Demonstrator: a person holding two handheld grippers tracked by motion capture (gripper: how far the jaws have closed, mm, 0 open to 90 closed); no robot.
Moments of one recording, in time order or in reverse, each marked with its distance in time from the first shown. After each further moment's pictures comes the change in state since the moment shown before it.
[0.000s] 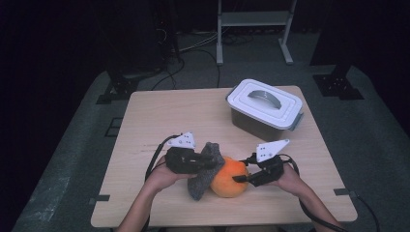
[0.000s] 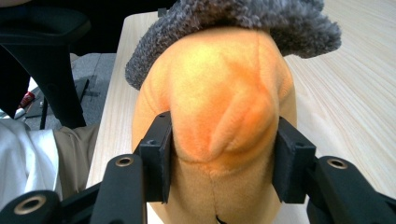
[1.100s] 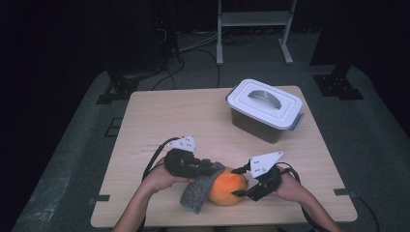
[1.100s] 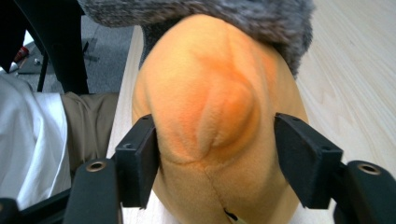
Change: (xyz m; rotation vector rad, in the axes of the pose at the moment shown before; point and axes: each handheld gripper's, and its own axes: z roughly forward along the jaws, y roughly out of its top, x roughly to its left) left arm -0.004 -0.005 -0.001 0.073 -0.114 -0.005; right arm 0.032 0.007 0.009 0.102 0.006 -0.146
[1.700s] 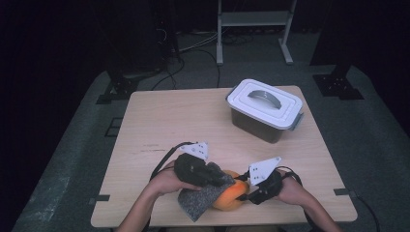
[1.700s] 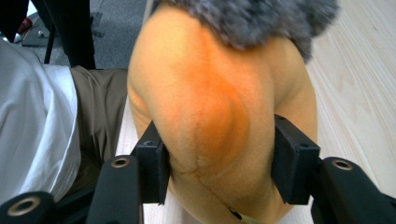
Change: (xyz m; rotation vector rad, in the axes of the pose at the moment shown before) left arm -0.018 0.019 0.019 0.062 -0.114 0.070; right arm 0.011 0.000 0.001 0.081 0.024 -0.060
